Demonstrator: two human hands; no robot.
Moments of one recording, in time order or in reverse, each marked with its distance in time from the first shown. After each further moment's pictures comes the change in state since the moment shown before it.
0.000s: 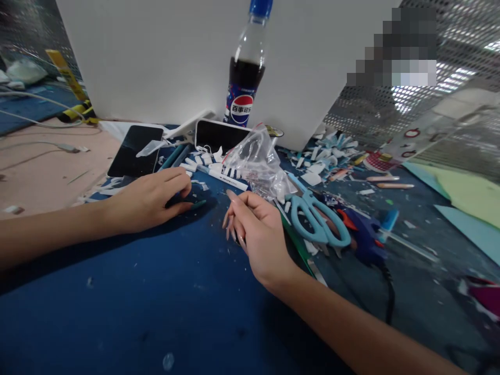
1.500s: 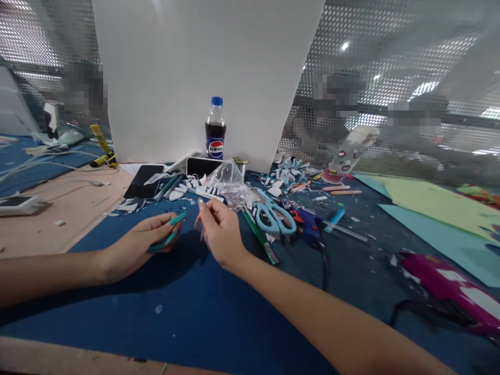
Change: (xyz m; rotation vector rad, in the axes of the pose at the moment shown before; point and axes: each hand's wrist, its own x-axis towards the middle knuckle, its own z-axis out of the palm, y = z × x) left_hand -0.031 0.092 -0.006 -1.437 0.035 -0.553; right_hand -0.023 -0.008 0.005 0.034 -0.078 -0.234
